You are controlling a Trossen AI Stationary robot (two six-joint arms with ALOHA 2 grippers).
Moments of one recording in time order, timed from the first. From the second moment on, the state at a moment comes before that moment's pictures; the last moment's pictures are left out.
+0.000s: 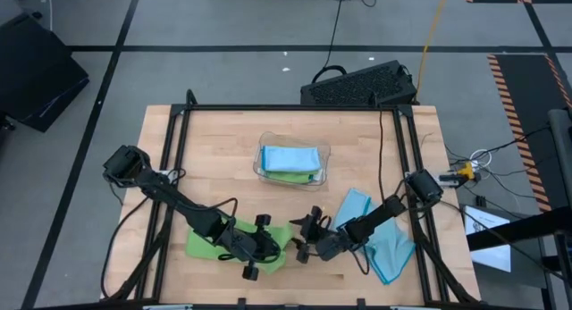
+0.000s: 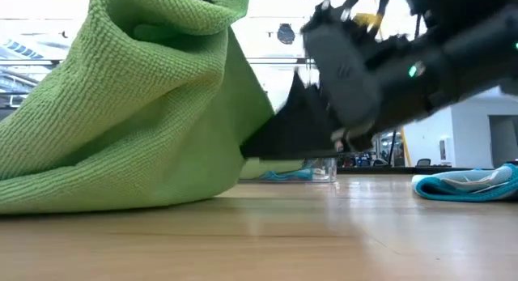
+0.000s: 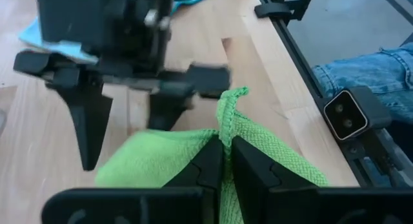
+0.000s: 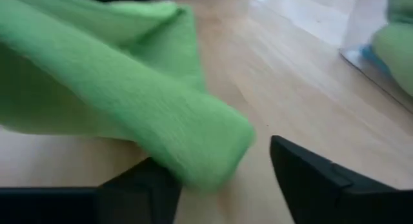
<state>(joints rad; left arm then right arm) -0.55 1.70 1.05 -0.02 -0.24 -0.24 0.52 2.08 0.91 0.64 0.73 0.47</state>
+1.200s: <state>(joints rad) -0.57 1.70 1.05 0.04 -0.22 -0.25 0.48 1.98 0.91 0.39 0.68 -0.44</state>
